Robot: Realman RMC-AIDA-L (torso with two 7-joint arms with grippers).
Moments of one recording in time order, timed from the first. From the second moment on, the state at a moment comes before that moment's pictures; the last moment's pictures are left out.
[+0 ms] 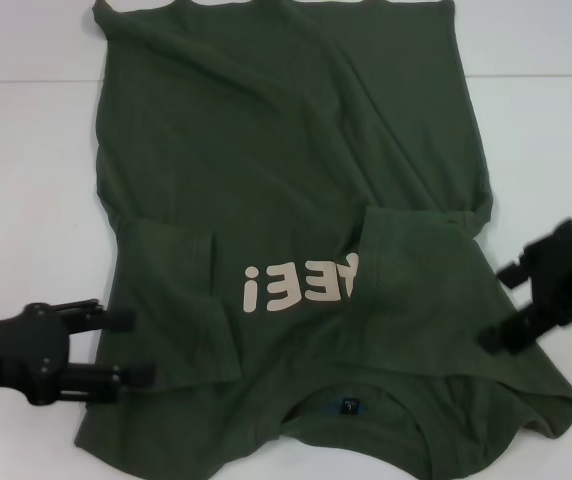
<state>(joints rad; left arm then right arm) -0.40 -2.08 0.50 0.84 2.21 1.94 -1.56 0.61 2.08 -1.09 -1.47 -2.52 -1.94 2.27</state>
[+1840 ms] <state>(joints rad) -0.42 -2.16 0.71 1.22 2.70 1.90 -2.50 0.47 1.99 -1.23 -1.40 -2.12 -1.99 1.89</state>
